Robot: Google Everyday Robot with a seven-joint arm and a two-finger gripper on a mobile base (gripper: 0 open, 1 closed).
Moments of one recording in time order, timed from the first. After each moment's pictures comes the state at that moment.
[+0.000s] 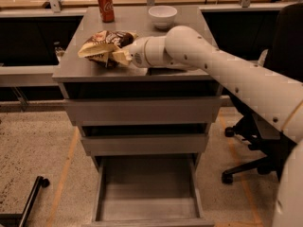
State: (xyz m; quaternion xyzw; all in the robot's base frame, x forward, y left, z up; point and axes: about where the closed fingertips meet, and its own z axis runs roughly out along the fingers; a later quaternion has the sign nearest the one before) arm 0.734 0.103 0.875 -0.38 0.72 0.28 0.51
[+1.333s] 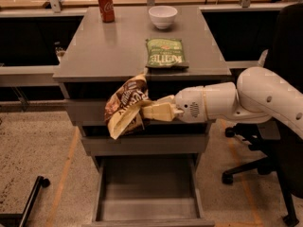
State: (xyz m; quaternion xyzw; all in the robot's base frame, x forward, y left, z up) arm 0.504 0.006 0.843 -0.37 0.72 0.47 0.35
